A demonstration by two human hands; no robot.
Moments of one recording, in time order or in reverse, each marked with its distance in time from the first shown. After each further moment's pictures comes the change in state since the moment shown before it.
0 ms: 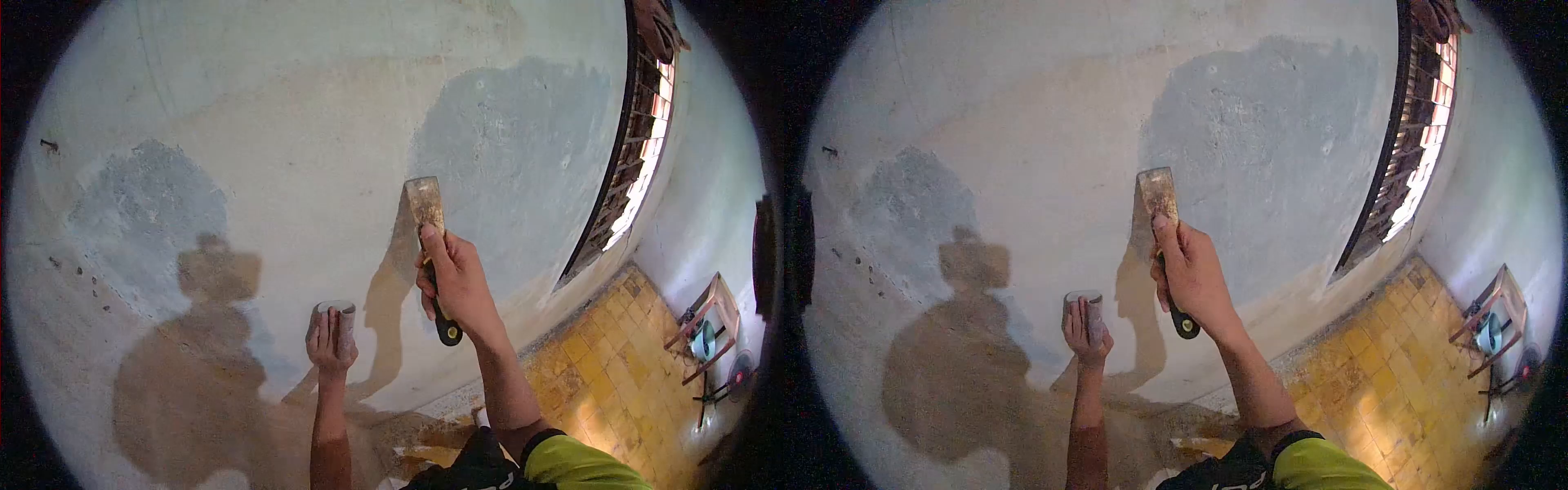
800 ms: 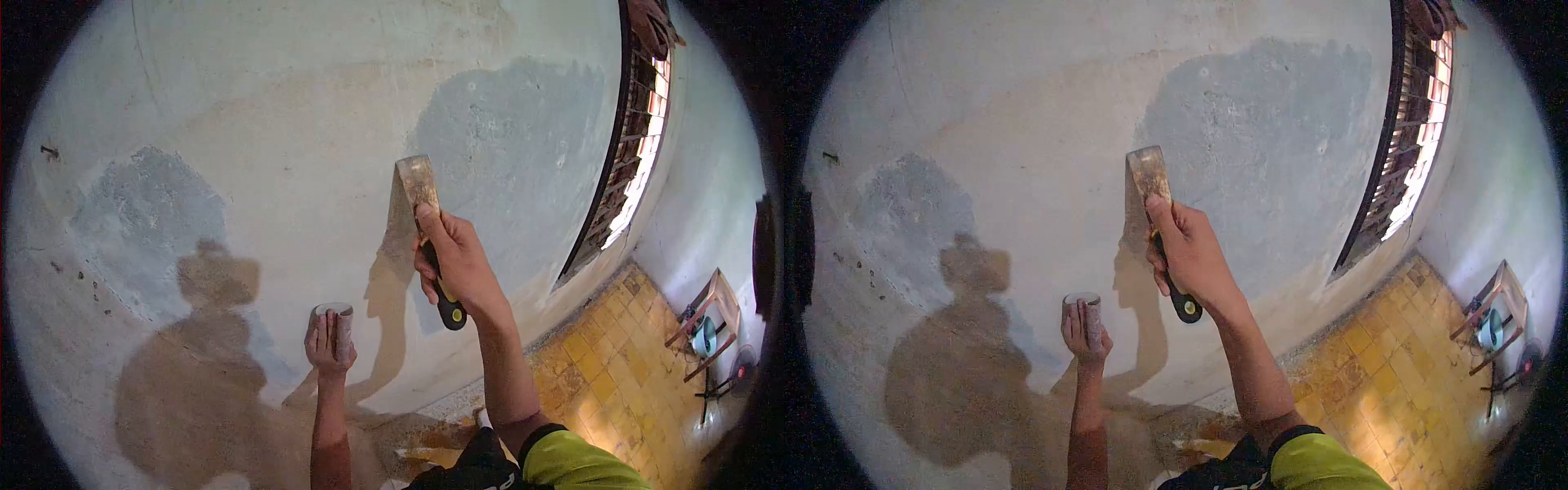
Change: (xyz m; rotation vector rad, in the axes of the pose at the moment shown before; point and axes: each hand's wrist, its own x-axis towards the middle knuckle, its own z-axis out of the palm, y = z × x) left_hand -0.005 -0.003 0.005 -0.045 0.015 -0.009; right_hand 0.012 -0.014 -0.007 0.031 -0.060 -0.018
